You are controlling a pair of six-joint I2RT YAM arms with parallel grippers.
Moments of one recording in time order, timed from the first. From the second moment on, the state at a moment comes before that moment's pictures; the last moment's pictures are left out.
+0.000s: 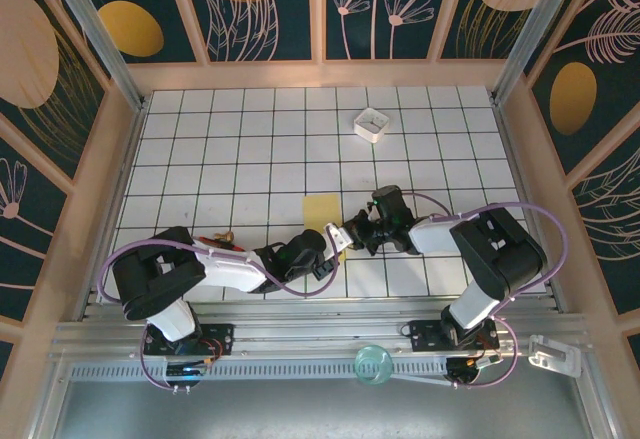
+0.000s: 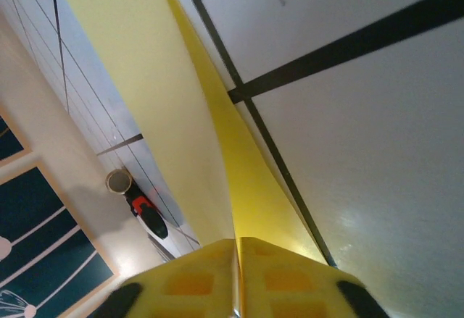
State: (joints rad) left arm -1.10 1.64 0.59 0.42 -0.17 0.01; right arm 0.57 1.61 0.53 0.27 -0.60 1.33
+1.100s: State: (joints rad) left arm -1.01 1.60 0.46 0.65 0.14 -0.30; right arm 0.52 1.73 0.76 0.12 -0.48 0.82
